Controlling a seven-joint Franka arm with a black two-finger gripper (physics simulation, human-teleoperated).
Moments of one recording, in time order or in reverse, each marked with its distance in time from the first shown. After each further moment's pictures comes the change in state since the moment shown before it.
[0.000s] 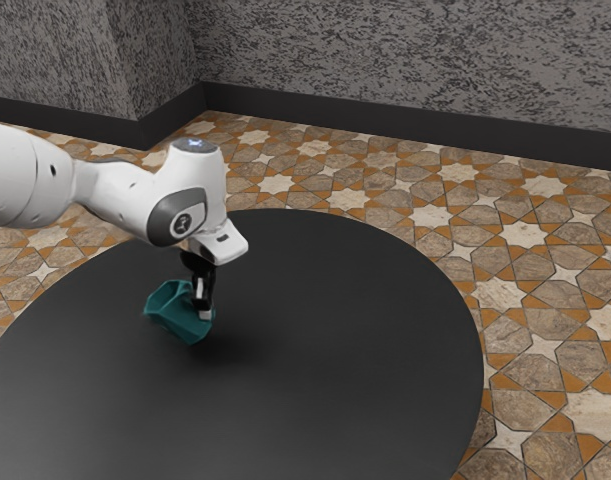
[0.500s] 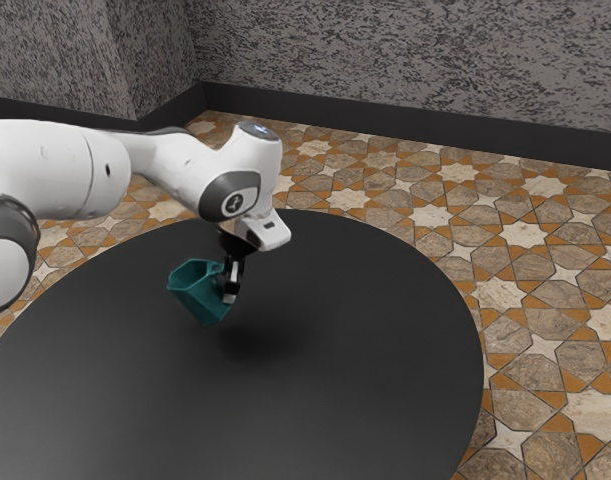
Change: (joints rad) arm -0.081 0.182 -0.005 0.318 0.107 -0.261 -0.141
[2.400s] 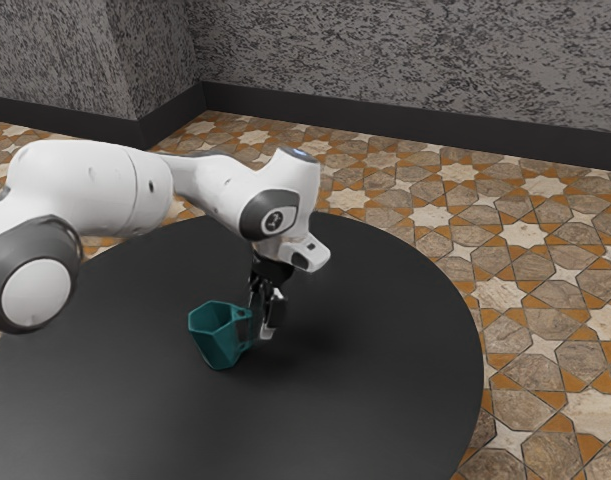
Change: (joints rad) arm -0.081 0.131 -0.003 0.114 -0.100 -0.109 -0.292
